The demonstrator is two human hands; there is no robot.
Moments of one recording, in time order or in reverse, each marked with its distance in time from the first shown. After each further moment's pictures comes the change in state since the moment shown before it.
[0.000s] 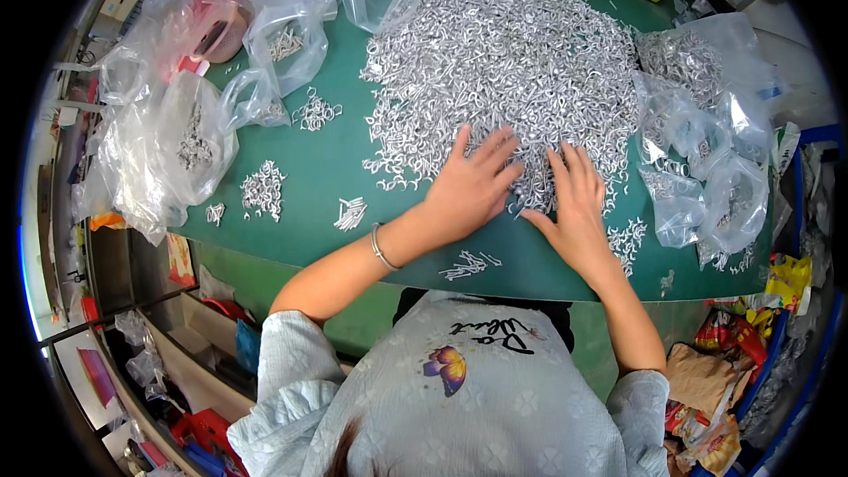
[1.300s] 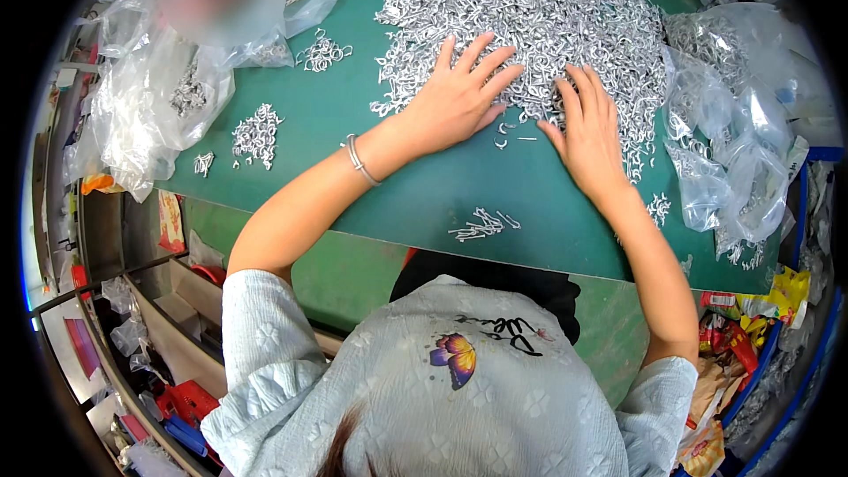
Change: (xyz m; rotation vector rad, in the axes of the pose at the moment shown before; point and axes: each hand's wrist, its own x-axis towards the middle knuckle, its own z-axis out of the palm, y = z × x) left_hand -0.006 -0.056 0.003 0.198 0.119 0.067; right_hand 0.039 0.022 0.036 -0.245 0.160 -0.269
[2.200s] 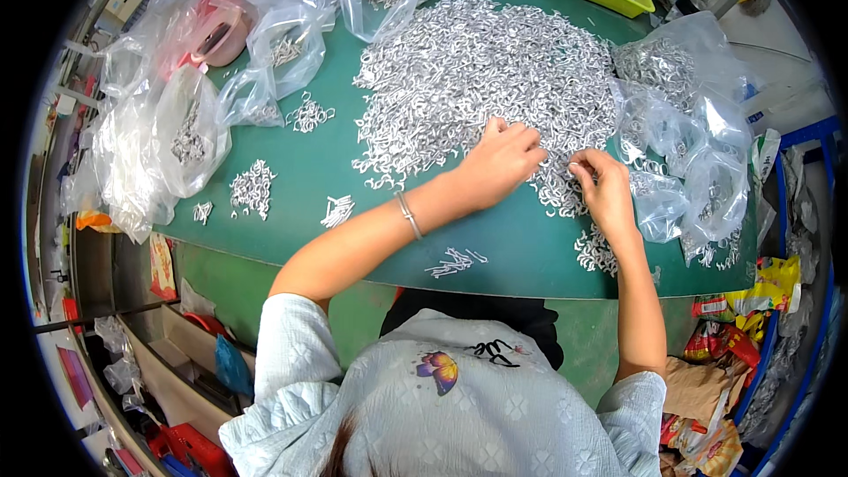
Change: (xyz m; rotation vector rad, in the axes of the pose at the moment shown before) left_hand 0.057 0.059 0.016 -0.301 0.064 0.118; right_hand -0.024 0.037 -0.065 0.421 0.028 0.409
